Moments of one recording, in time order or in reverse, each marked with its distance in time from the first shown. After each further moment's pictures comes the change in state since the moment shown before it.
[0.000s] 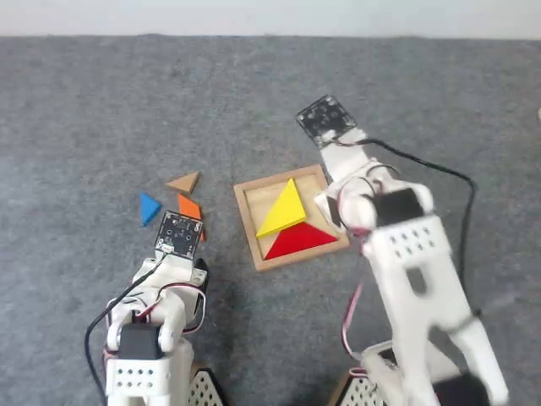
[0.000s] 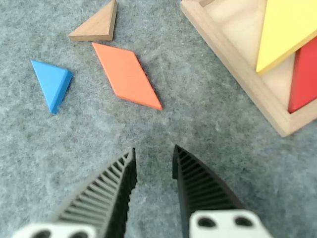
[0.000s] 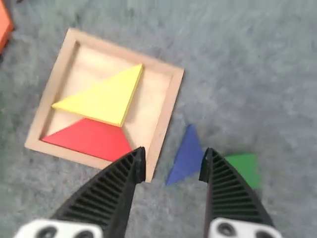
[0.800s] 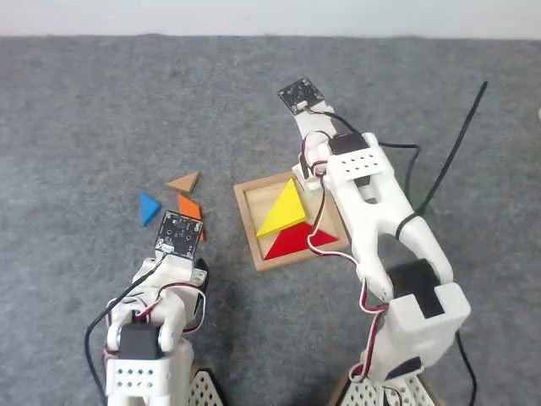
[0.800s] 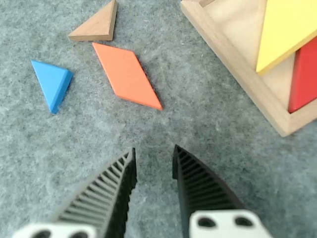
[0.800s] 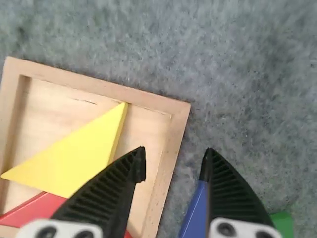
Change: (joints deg) left arm 0.0 0.0 0.0 0.0 0.0; right arm 0.0 38.2 -21.9 -9.0 -4.3
